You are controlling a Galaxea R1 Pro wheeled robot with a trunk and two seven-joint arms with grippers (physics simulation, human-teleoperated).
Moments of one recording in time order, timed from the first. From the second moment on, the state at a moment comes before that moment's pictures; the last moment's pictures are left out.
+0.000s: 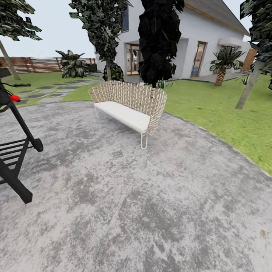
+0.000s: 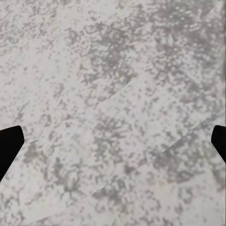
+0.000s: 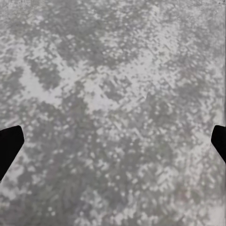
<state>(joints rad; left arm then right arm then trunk) -0.21 0.20 0.26 -0.21 0.10 -0.40 -0.01 -0.16 -0.07 0.00 -0.41 0.02 -0.35 0.00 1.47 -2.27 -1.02</state>
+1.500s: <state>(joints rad) -0.21 0.20 0.26 -0.21 0.09 -0.40 -0.01 -0.16 -0.07 0.01 -0.41 0.02 -0.35 0.00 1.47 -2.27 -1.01</state>
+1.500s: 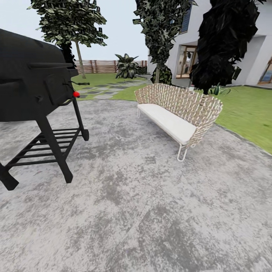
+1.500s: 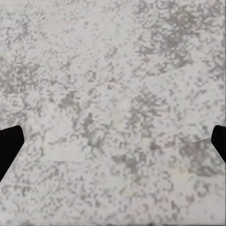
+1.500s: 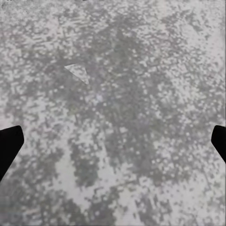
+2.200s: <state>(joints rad) -0.21 0.20 0.26 -0.21 0.10 -0.40 -0.01 -0.16 -0.07 0.01 -0.41 0.02 -0.35 0.00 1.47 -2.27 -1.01</state>
